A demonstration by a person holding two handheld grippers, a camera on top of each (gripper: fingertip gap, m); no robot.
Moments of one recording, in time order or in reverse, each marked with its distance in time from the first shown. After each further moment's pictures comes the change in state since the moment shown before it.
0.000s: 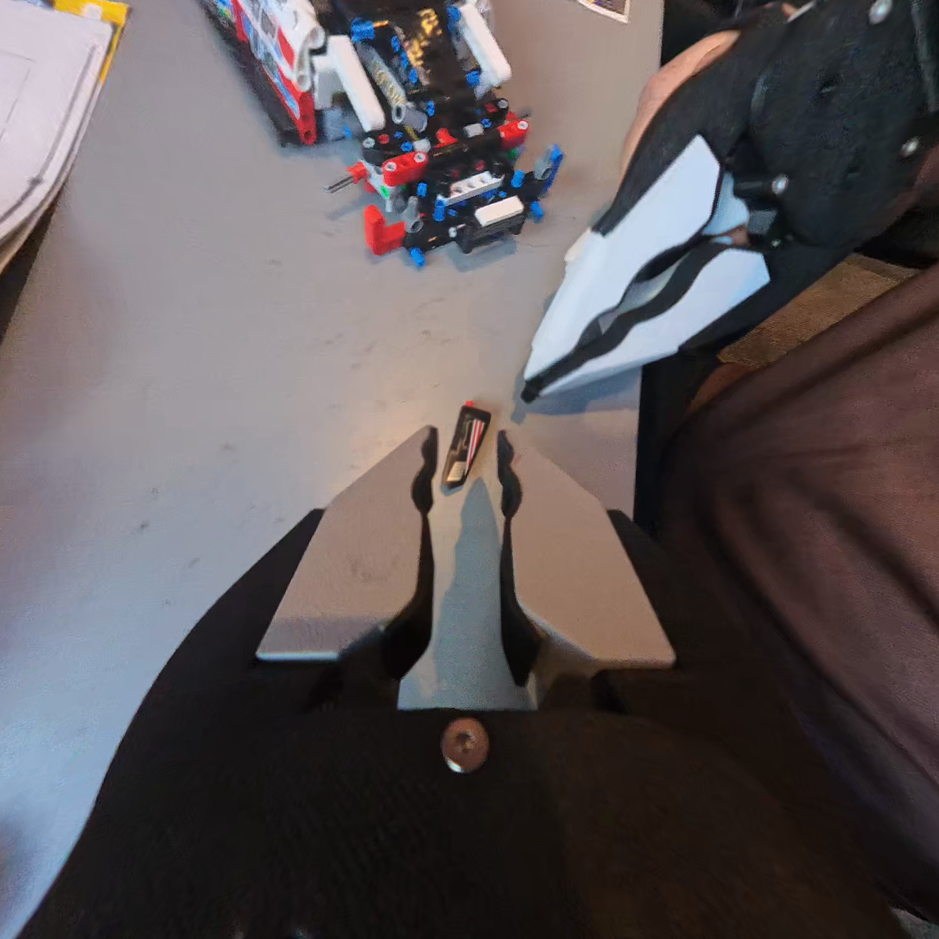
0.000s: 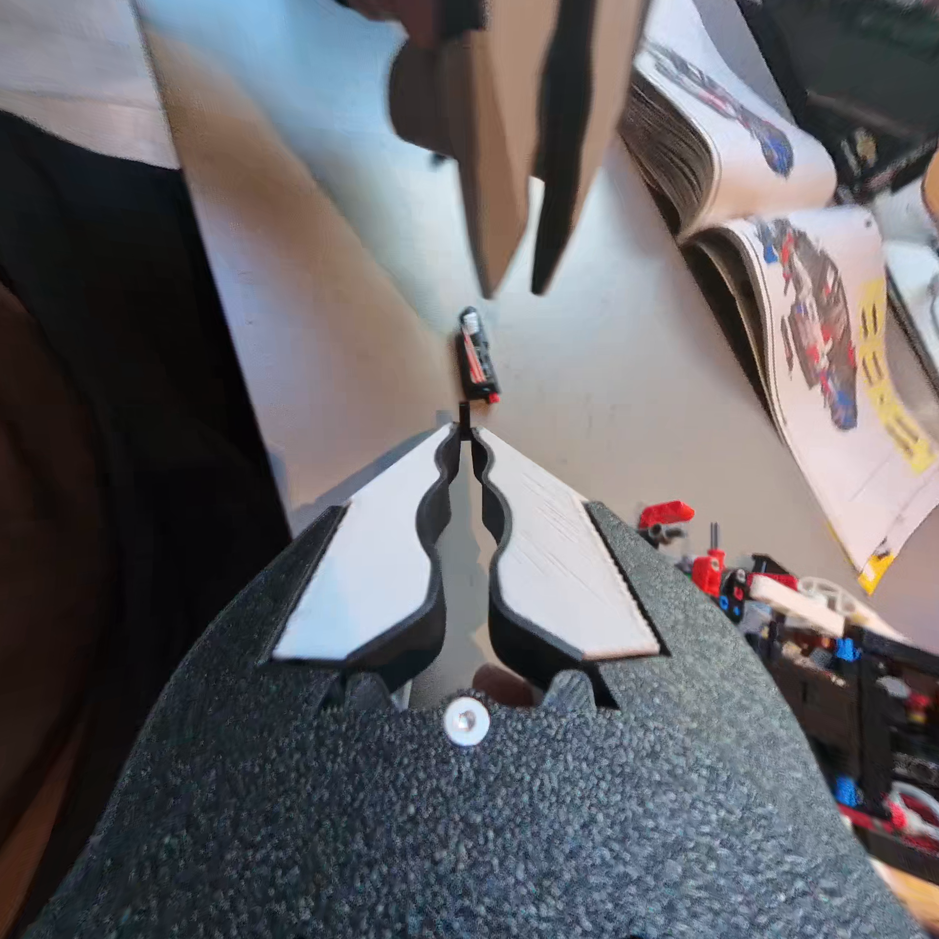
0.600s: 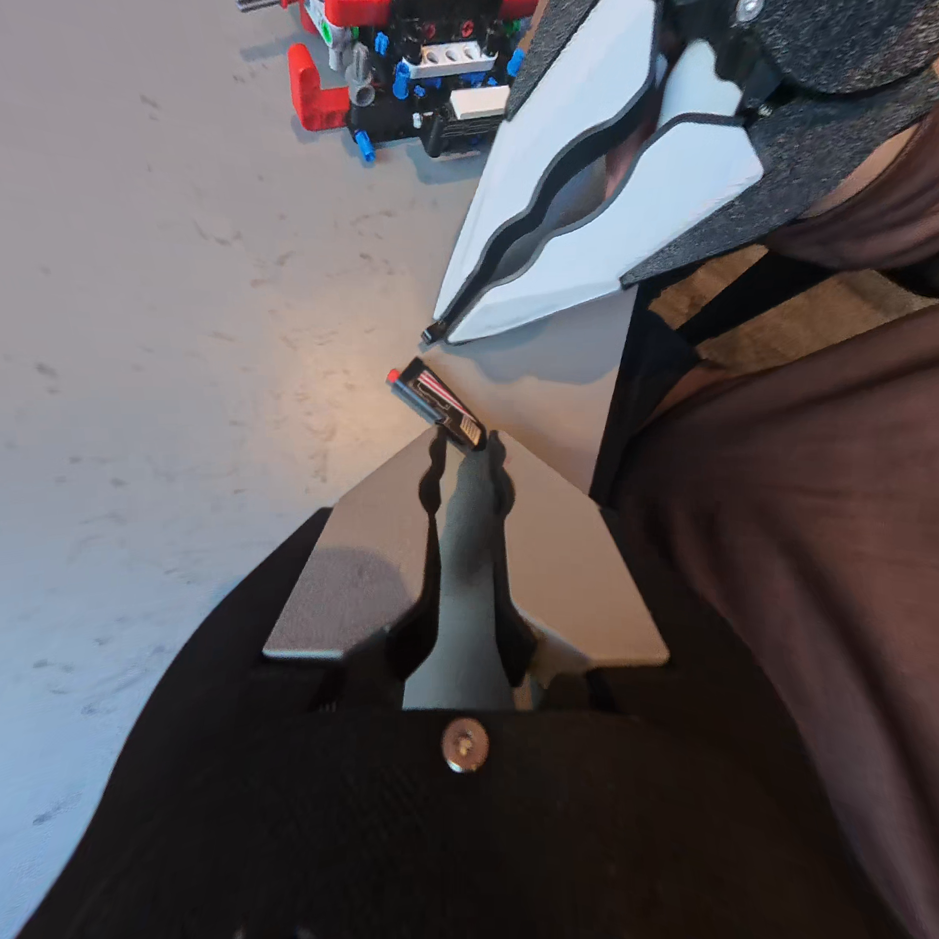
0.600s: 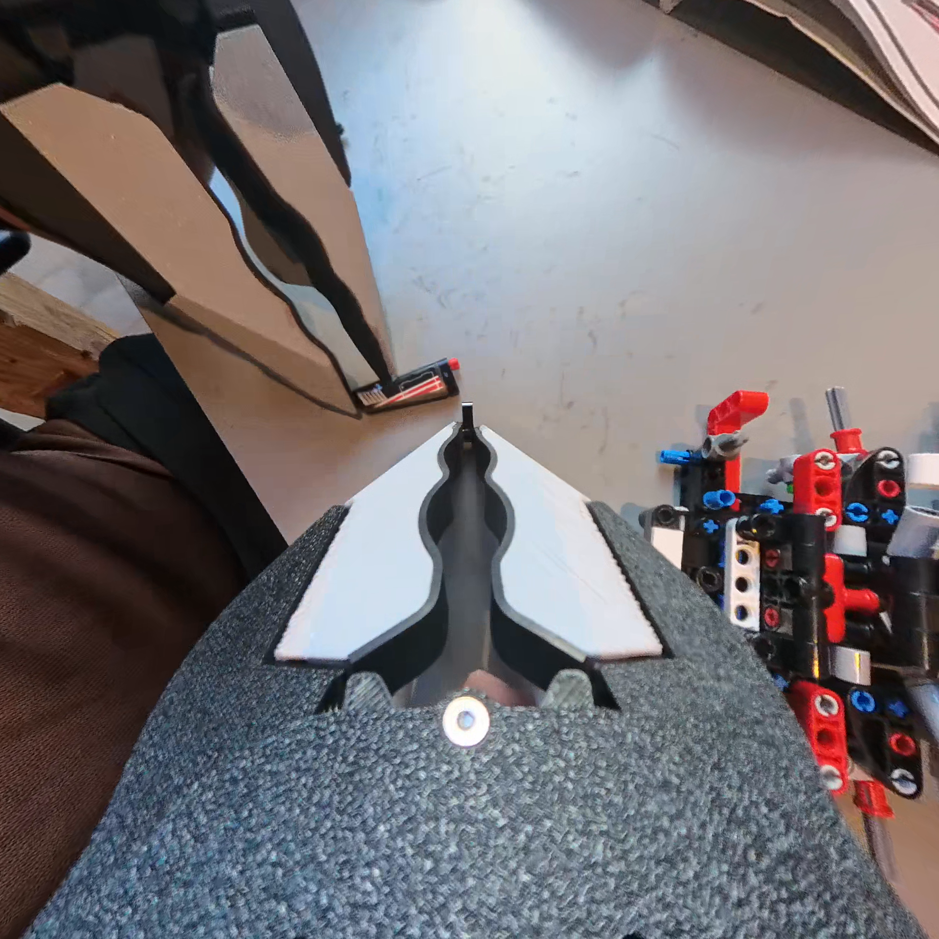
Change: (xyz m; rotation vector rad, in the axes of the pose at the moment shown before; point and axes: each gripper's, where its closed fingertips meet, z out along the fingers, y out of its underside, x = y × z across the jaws) left arm 0.028 0.025 0.029 -0.115 0.008 -0.177; right arm 0.009 0.015 0.011 -0.109 -0.140 0.585
